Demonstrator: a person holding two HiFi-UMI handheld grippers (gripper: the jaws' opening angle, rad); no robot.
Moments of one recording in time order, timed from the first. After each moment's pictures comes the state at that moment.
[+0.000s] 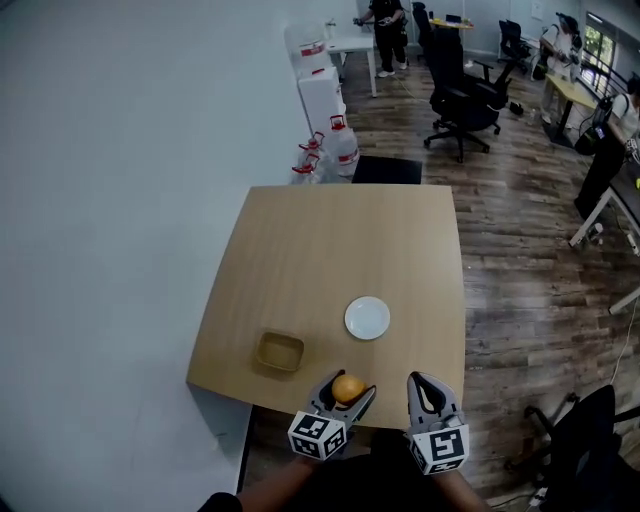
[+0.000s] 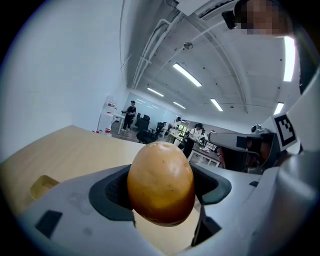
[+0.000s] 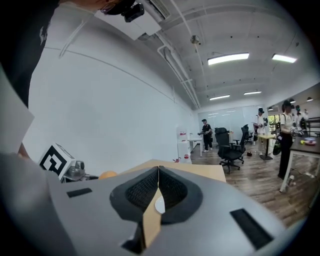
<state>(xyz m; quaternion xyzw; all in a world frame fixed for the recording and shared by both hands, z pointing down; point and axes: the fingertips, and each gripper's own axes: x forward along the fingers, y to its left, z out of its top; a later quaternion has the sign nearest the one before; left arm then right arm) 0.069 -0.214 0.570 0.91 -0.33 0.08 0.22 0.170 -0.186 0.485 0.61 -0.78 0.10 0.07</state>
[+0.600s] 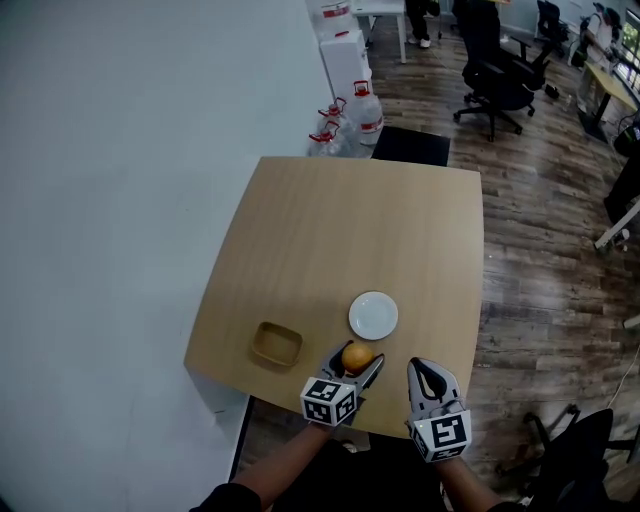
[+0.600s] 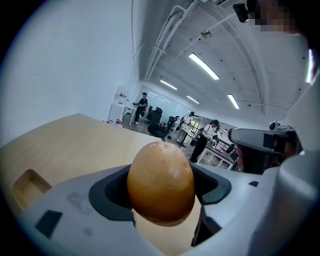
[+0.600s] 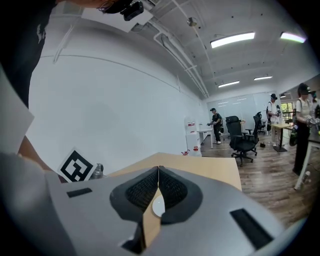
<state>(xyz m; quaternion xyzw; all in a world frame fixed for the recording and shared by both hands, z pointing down) 0.108 -0.319 0.625 0.88 -0.38 0.11 0.28 0.194 -0.273 0.524 0.55 -0.81 0.14 0.09</state>
